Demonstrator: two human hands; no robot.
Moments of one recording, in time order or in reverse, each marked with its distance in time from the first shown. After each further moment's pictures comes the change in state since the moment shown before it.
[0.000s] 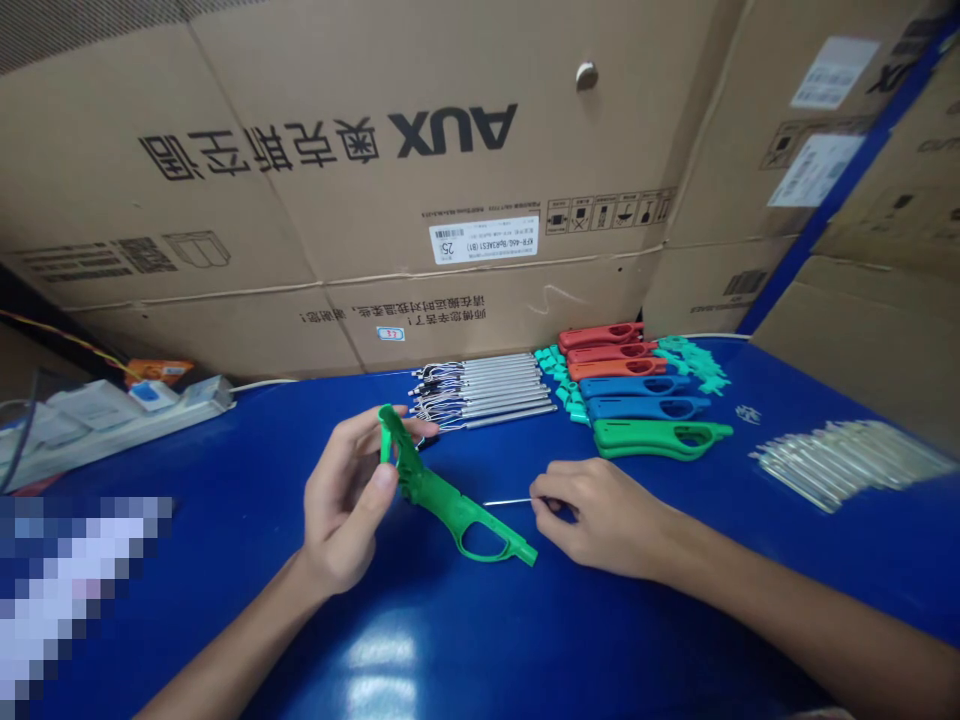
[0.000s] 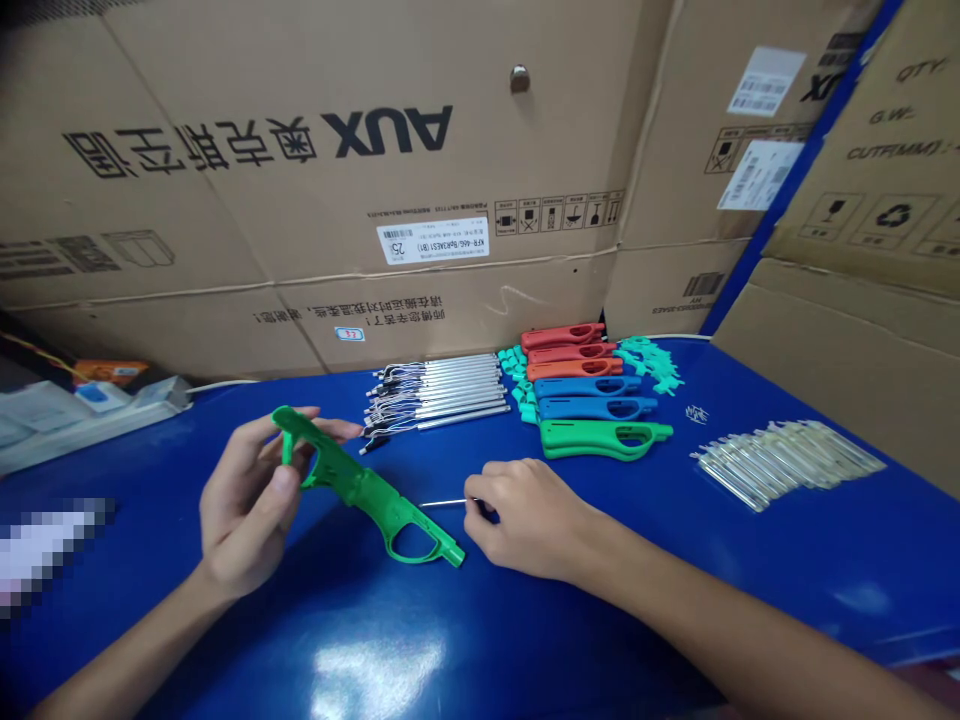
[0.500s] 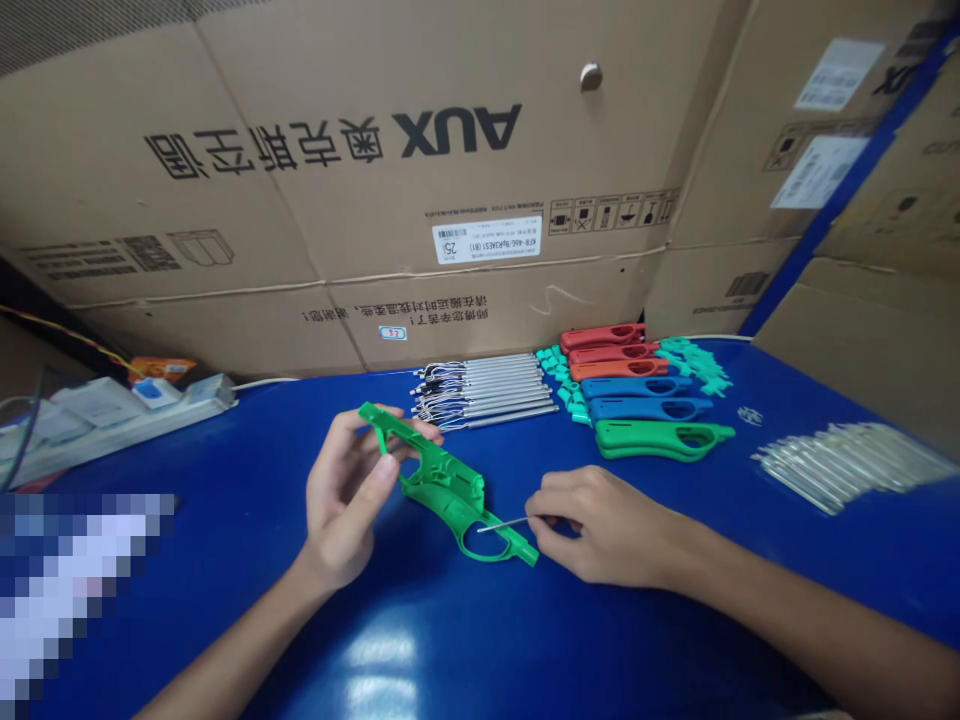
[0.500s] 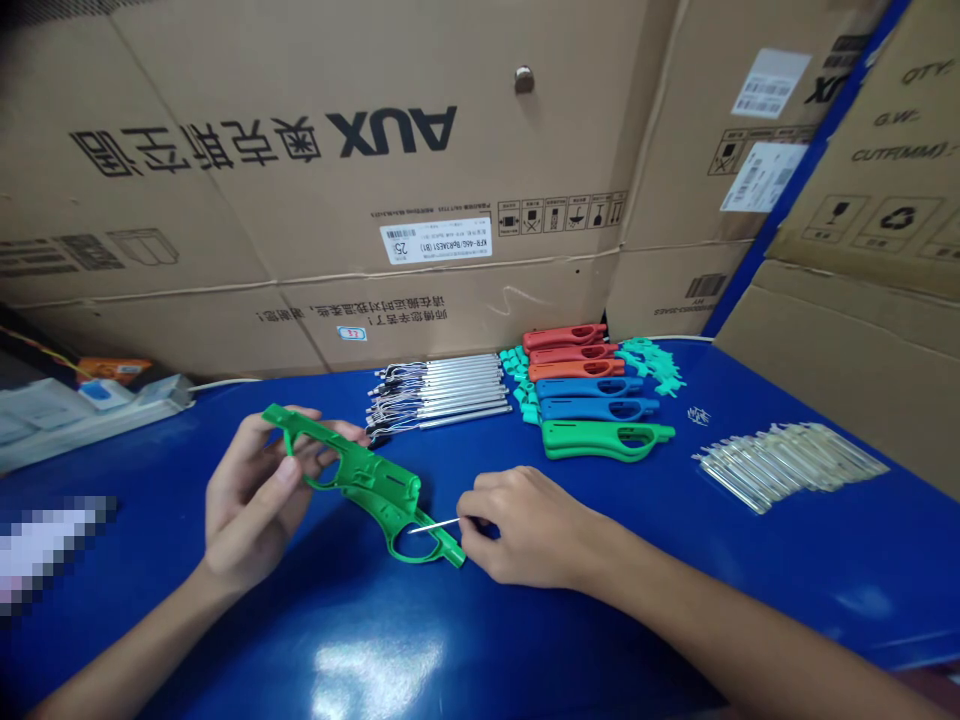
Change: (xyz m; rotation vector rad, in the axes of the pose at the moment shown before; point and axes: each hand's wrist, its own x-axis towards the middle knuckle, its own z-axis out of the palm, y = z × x) left_hand 0.002 0.003 0.005 -0.288 0.065 -0.119; right_hand -0.002 -0.005 -0.005 0.071 -0.087 -0.100
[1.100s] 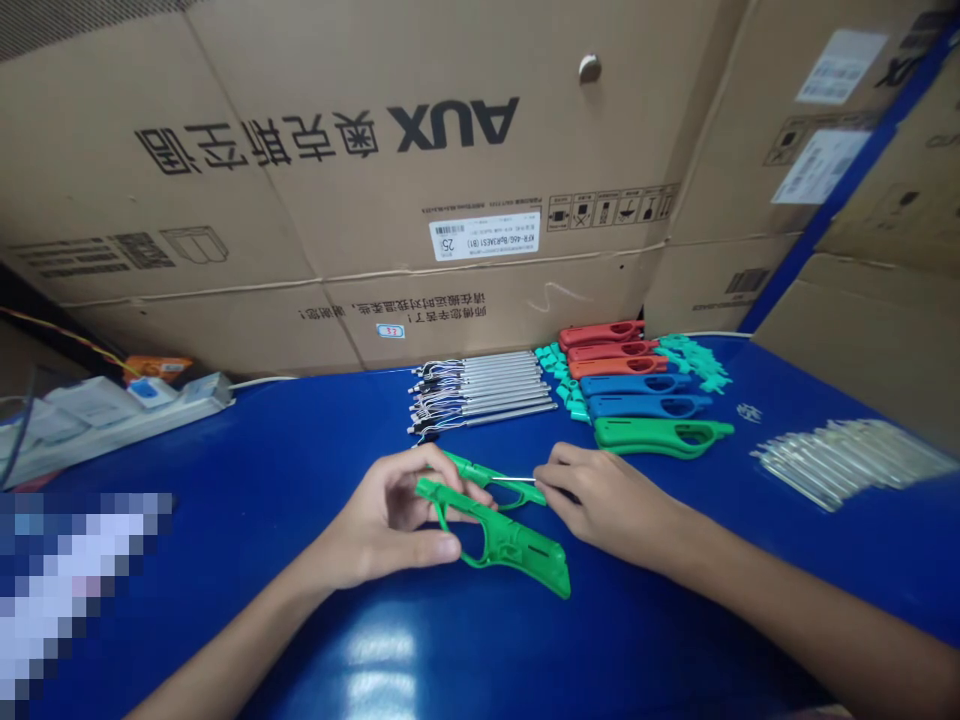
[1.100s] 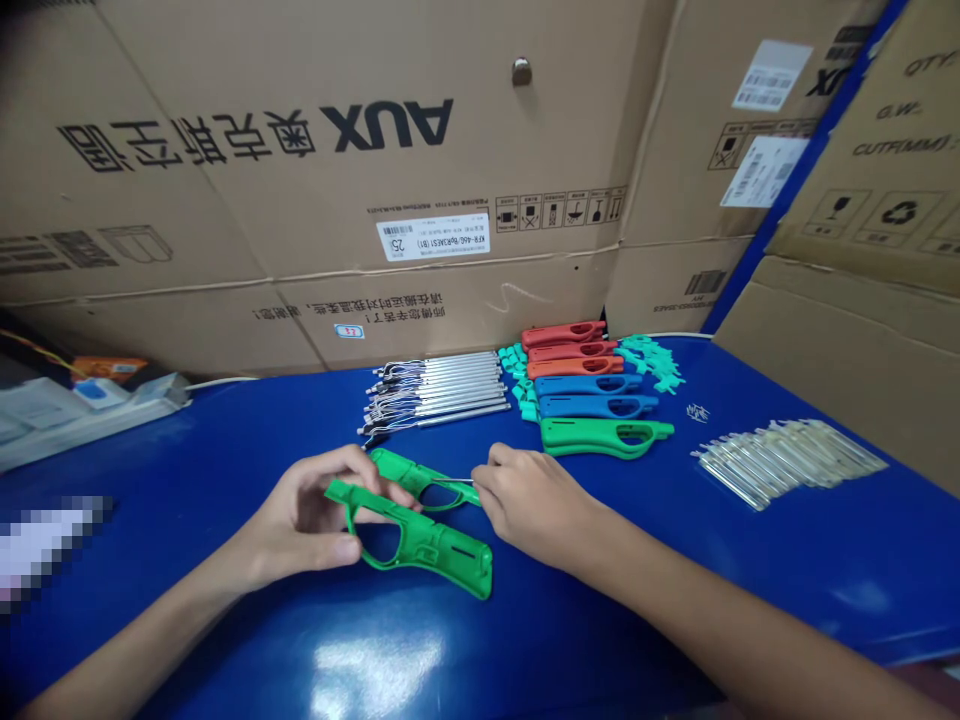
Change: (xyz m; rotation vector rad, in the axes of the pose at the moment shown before) left_hand 0.004 0.002 0.003 -0.227 -0.471 -0.489; right_hand 0.004 0.010 -0.002 -0.258 -0.080 0.197
